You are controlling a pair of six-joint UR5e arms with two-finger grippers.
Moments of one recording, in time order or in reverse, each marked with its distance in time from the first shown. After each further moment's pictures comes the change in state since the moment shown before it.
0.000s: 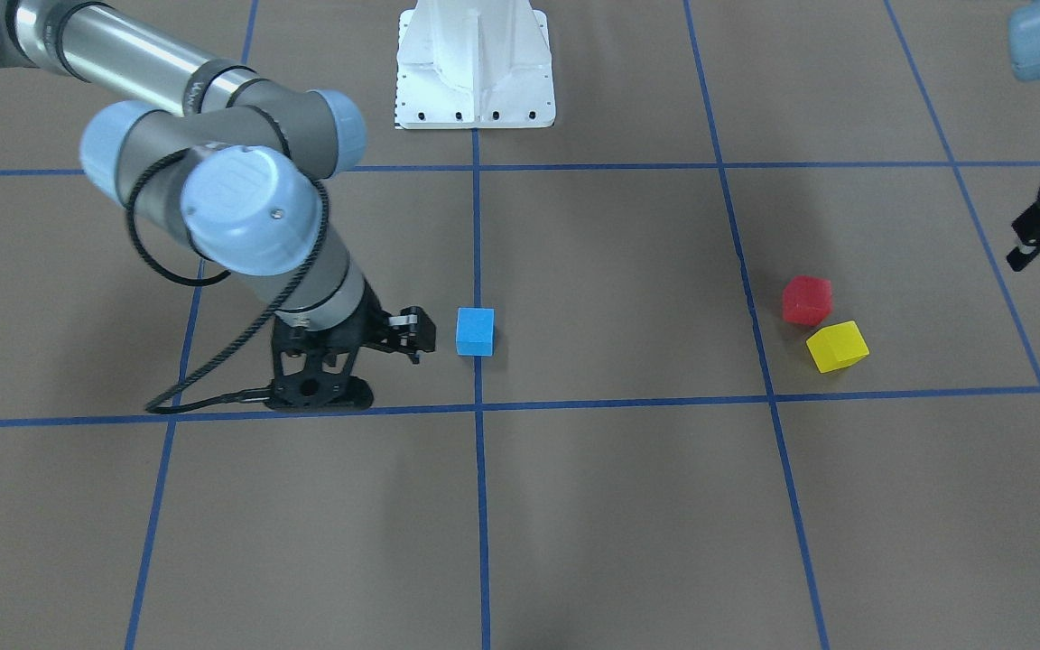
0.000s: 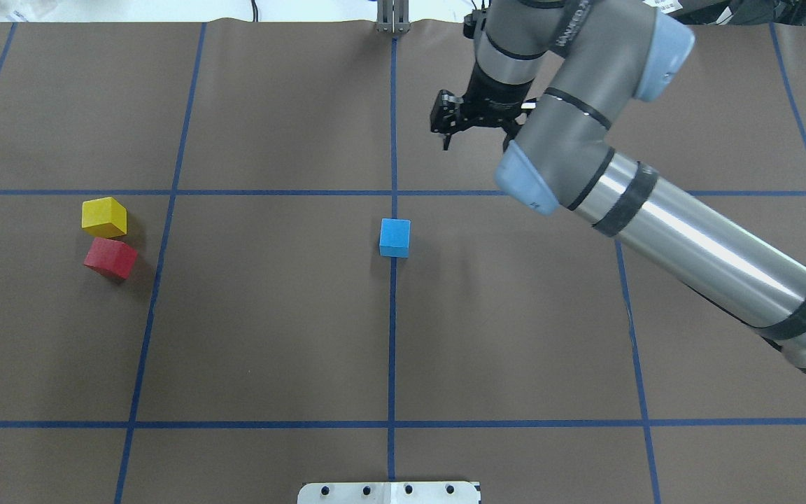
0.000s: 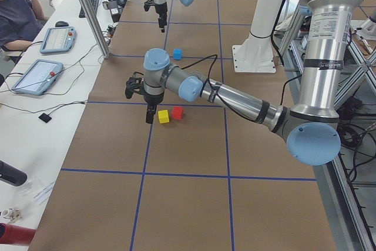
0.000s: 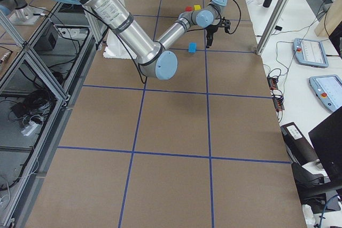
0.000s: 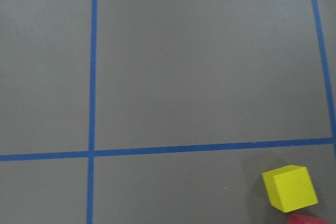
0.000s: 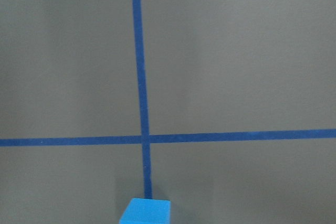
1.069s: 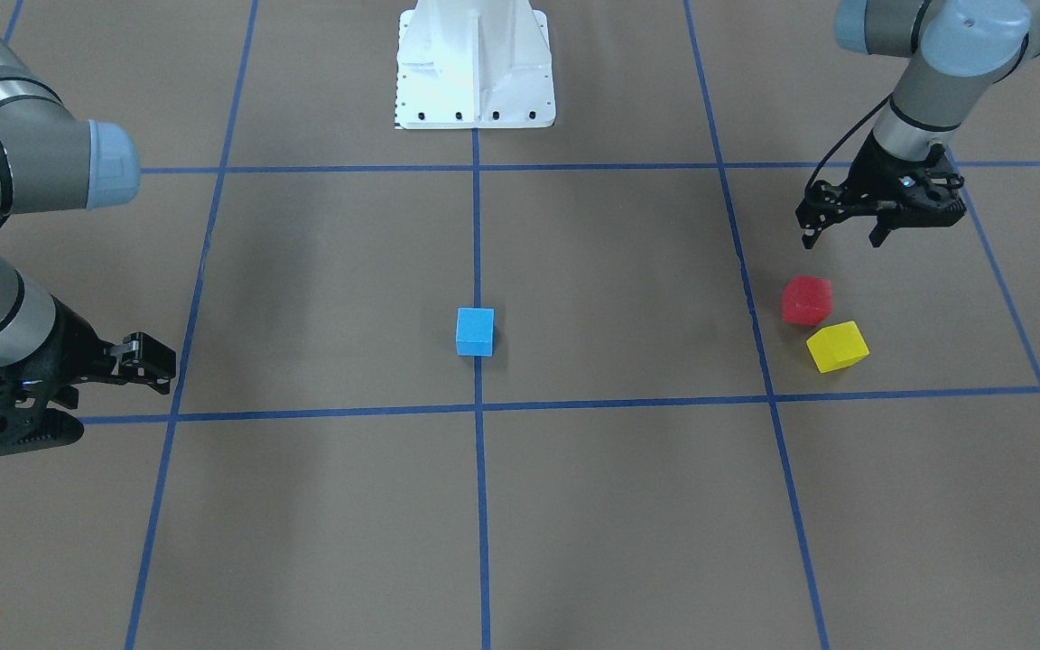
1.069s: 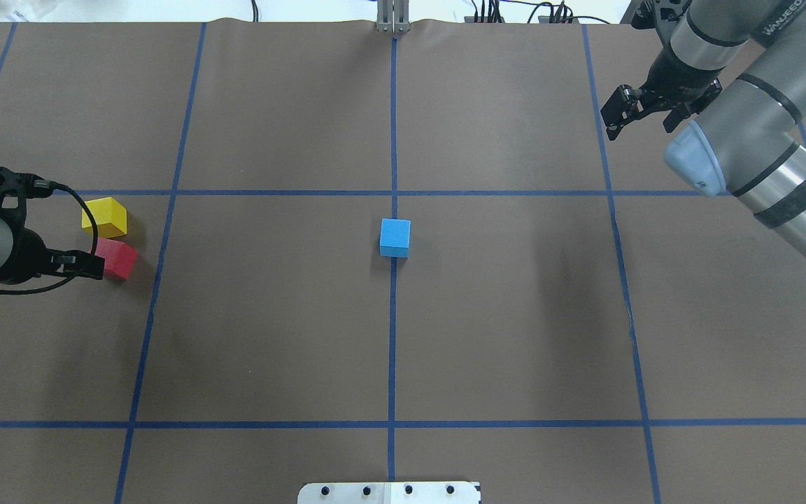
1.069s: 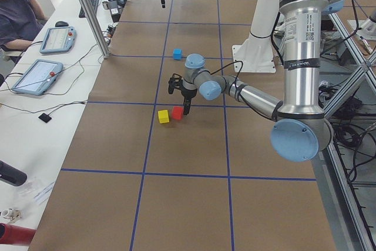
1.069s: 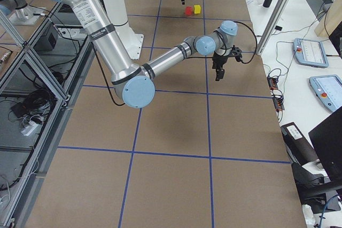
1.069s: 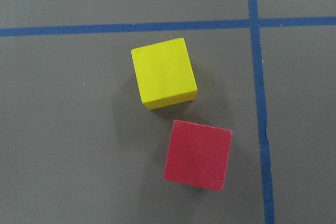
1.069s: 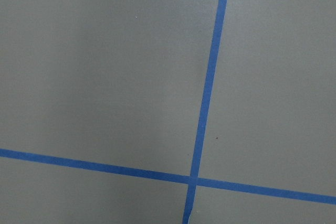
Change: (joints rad) left arm 0.480 0.119 -0.014 -0.243 0.279 -0.396; right arm 0.188 -0.274 0.105 -0.016 0.008 -0.394
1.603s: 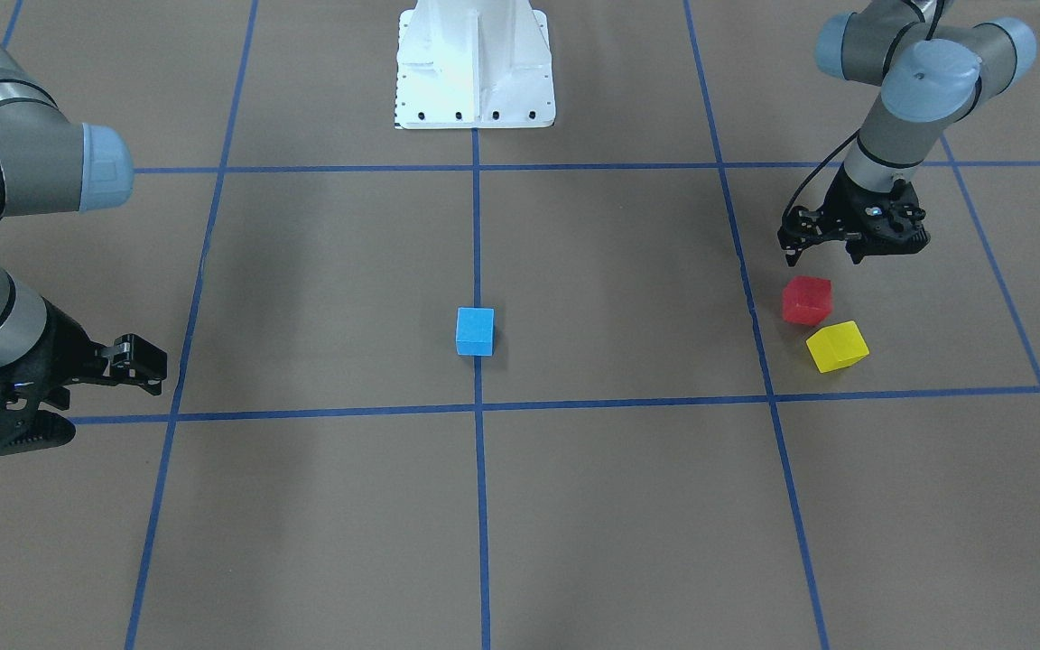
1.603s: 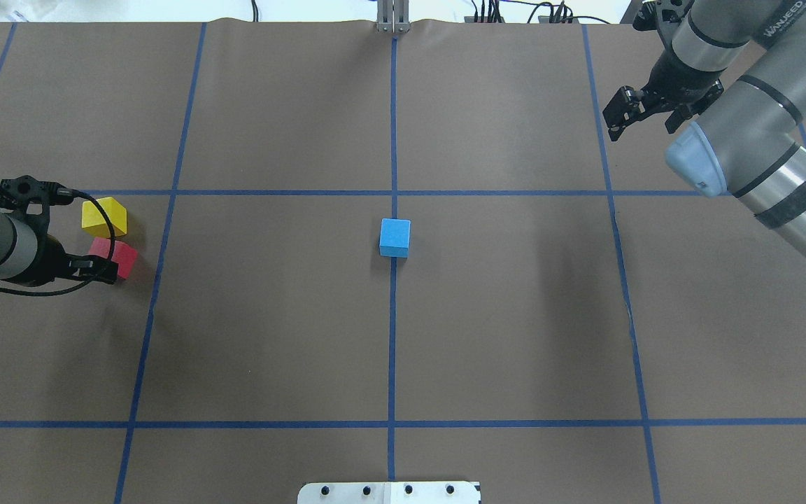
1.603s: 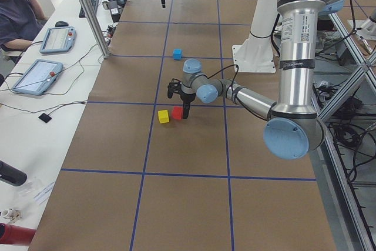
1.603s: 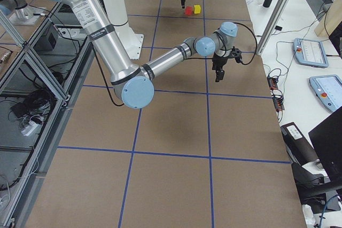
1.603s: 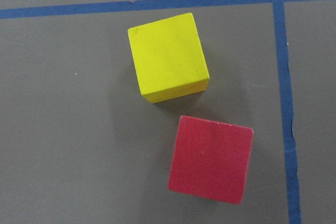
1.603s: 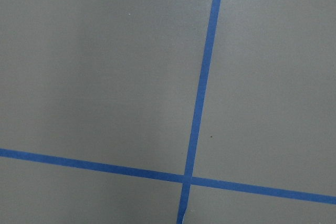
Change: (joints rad) left arm 0.022 -0.043 0.073 -0.005 0.003 -0.001; right arm -0.001 -0.002 -0.004 0.001 -0.006 -0.002
